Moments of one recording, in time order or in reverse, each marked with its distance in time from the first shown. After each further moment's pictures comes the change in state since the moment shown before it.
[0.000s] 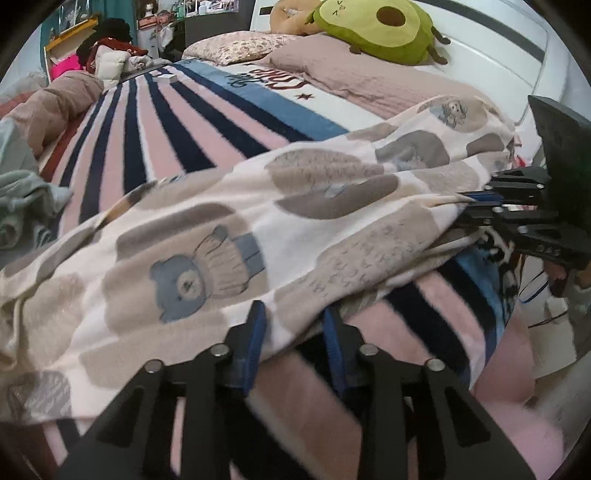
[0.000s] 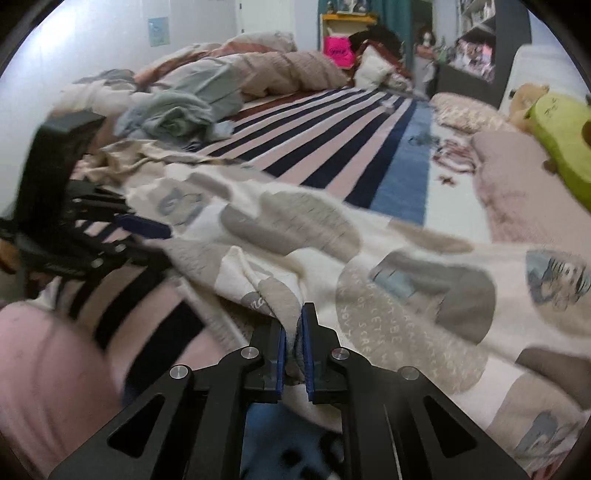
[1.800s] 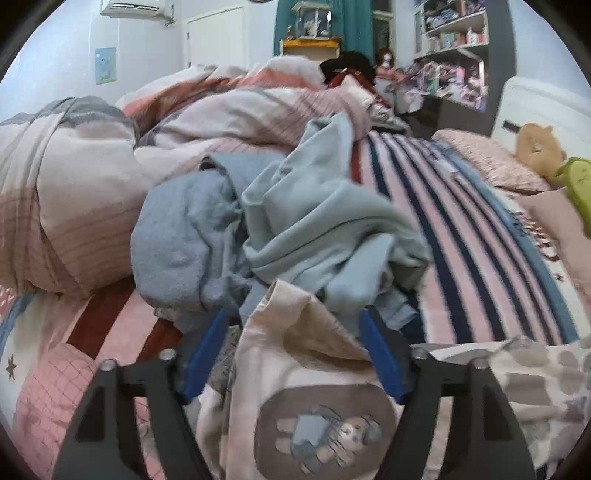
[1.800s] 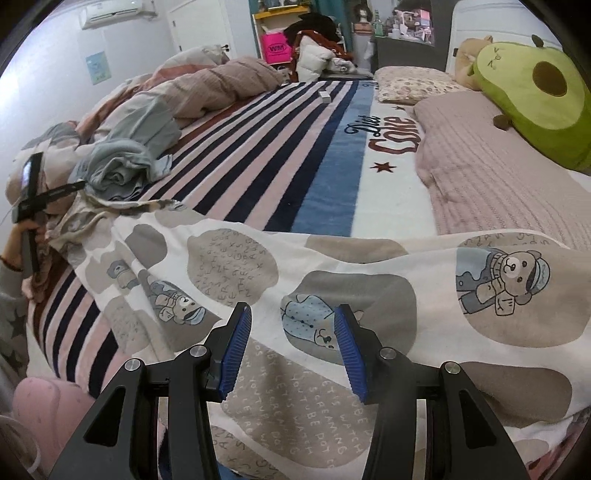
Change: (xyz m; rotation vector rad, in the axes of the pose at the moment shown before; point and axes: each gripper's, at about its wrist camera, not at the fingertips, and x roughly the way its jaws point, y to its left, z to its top) left arm -0.114 0.261 -0.024 -0.561 -0.291 0.573; right arm -0.011 -0.062 0.029 0.220 -0.004 -0.093
